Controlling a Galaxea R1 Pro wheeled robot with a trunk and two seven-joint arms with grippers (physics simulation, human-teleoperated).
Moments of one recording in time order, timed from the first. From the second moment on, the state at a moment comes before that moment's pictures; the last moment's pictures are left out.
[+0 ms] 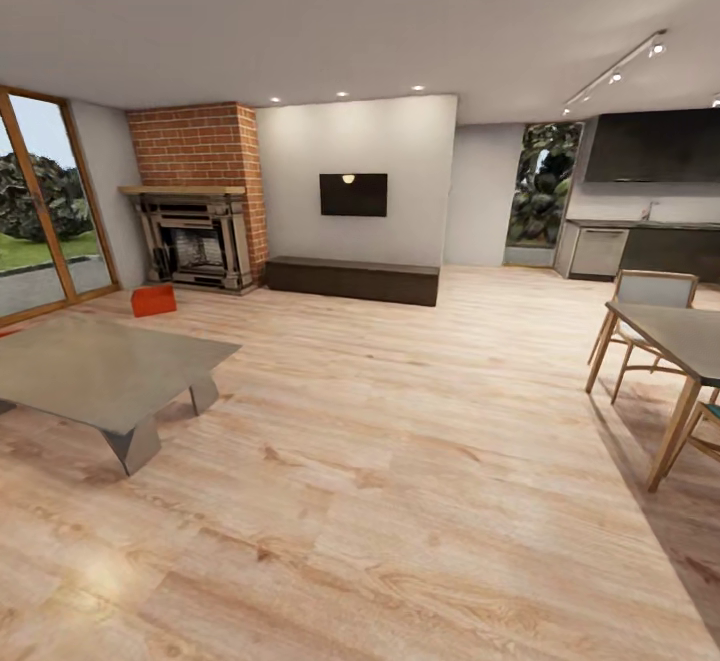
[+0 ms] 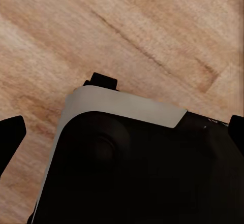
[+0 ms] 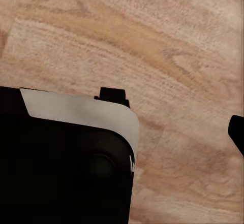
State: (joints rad) left arm 0.00 0.01 0.00 -0.24 0.34 -0.01 0.01; right arm -0.15 -0.02 0.25 0.03 -0.12 -0.13 -0.02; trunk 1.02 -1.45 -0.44
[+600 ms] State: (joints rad) left arm 0.00 0.01 0.00 -0.24 0.34 -0.01 0.01; right arm -0.15 -0.02 0.25 0.03 -0.12 -0.13 -0.02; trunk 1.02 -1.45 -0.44
